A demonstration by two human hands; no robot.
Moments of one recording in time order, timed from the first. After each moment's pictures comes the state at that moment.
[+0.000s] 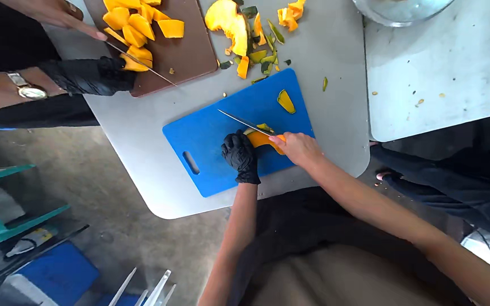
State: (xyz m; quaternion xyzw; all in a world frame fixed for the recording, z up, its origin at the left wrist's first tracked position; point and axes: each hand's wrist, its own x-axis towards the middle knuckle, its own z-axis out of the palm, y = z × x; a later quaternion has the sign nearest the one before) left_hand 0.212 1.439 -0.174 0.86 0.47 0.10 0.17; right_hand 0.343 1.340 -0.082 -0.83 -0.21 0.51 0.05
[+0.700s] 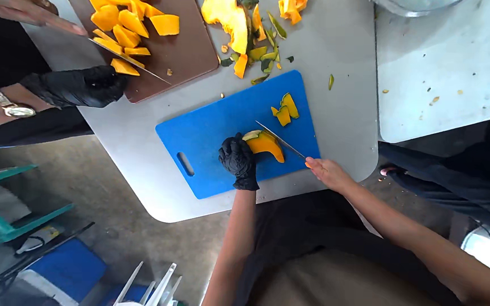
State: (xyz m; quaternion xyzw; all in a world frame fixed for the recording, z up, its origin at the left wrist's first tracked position) left_hand 0.205 1.443 -0.185 0.87 0.43 0.18 0.14; right_hand 0.329 1.235 -0.117 -0.77 -0.13 0.60 0.18
